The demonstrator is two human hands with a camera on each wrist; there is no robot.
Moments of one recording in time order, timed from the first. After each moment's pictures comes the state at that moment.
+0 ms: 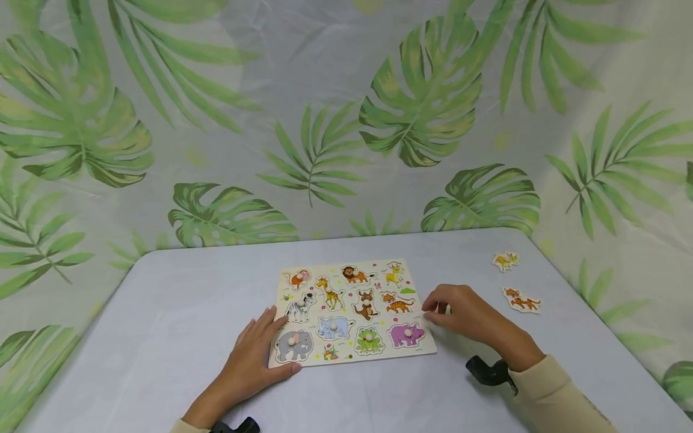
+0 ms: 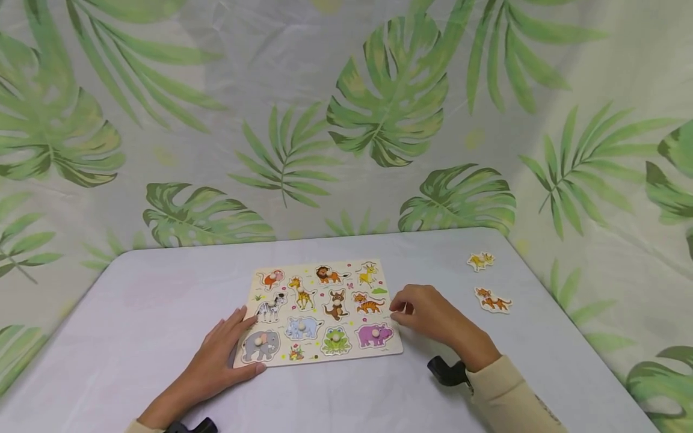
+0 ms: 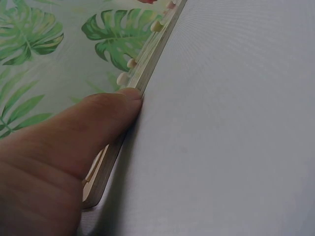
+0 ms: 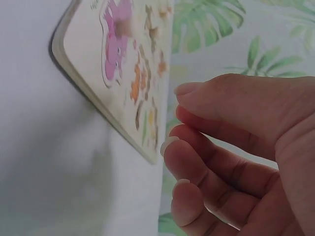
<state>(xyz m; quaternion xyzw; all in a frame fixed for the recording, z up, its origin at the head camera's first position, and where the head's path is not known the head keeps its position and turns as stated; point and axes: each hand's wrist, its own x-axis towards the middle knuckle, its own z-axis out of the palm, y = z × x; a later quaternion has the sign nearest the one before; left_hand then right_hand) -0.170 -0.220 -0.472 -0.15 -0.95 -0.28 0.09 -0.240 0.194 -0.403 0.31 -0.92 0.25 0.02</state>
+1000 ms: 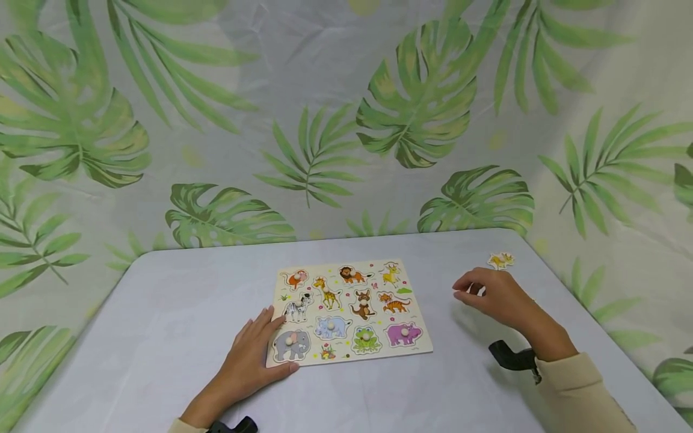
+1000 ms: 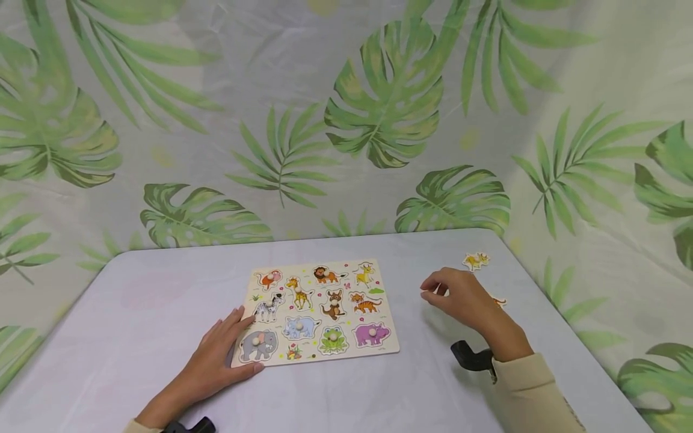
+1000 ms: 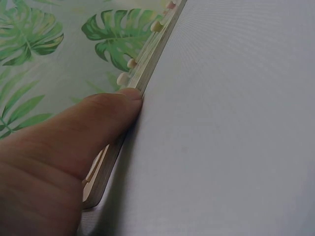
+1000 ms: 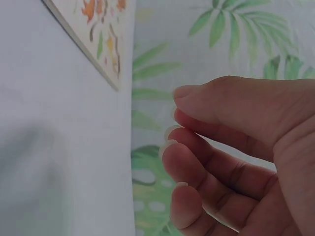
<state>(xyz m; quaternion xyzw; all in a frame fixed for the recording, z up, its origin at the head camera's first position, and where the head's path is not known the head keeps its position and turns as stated) -0.172 -0.220 -0.474 -0.14 -0.95 -0.27 0.08 -0.242 0.244 -0.382 0.25 -0.93 0.24 0.12</state>
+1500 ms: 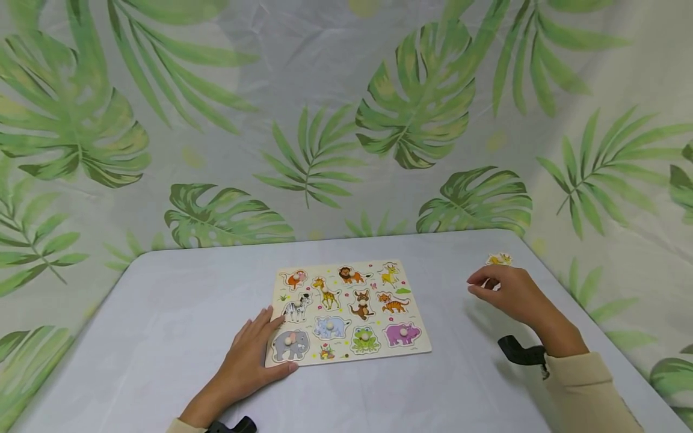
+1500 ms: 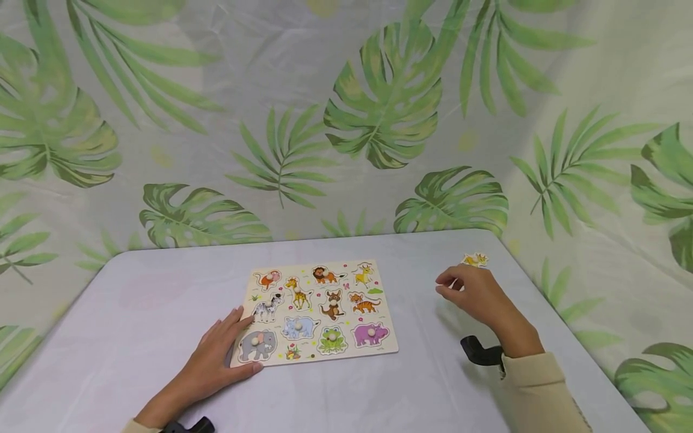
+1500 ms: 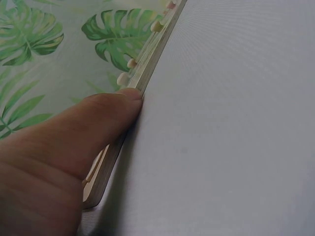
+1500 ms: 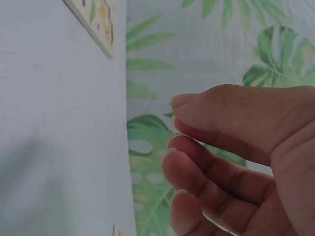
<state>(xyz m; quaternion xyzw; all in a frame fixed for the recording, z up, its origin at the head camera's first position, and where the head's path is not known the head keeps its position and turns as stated) -0.170 -0.220 -0.471 -0.15 -0.95 -0.27 0.08 -0.244 0.270 -0.376 0.20 -0.94 0.24 0.12</state>
